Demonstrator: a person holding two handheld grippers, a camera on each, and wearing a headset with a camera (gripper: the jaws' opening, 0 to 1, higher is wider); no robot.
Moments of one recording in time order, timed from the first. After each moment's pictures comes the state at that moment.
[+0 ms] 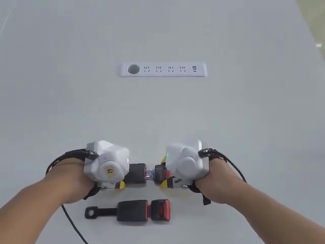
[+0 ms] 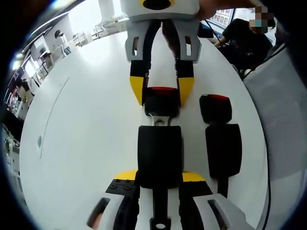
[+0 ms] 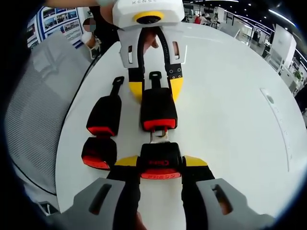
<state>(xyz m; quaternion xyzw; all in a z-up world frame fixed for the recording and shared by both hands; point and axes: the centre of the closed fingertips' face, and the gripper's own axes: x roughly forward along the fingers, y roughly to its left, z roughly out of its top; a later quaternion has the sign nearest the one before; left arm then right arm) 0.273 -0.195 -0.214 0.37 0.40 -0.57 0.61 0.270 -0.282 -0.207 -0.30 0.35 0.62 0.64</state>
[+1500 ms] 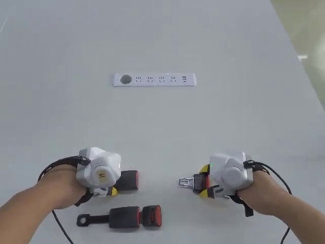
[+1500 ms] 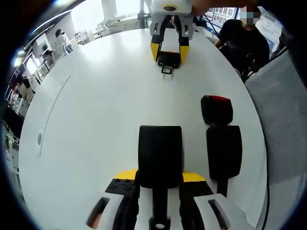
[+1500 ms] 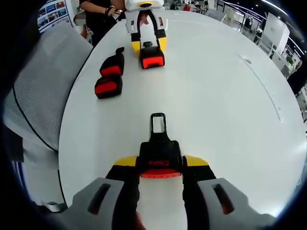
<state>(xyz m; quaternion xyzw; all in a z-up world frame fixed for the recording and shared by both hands) 0.271 -0.198 -0.208 0.37 0.41 -0.57 0.61 0.259 -0.415 -0.212 -0.32 0.41 0.56 0.64</state>
